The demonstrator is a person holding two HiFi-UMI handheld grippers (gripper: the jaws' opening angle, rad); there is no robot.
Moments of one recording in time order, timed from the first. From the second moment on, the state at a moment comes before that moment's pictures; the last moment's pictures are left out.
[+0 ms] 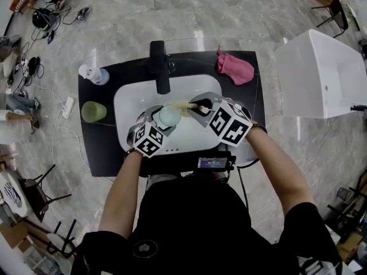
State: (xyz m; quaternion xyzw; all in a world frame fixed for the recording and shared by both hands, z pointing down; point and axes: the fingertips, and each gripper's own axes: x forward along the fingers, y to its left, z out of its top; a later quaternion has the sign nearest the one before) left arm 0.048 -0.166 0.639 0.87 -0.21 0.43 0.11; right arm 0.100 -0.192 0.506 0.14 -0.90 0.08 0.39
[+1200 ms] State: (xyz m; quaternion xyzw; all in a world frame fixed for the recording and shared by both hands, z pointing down) left arm 0.087 -0.194 0.742 0.88 -0.20 0.39 0.19; right arm 0.150 -0.221 0.547 0.28 -0.87 0.18 0.38
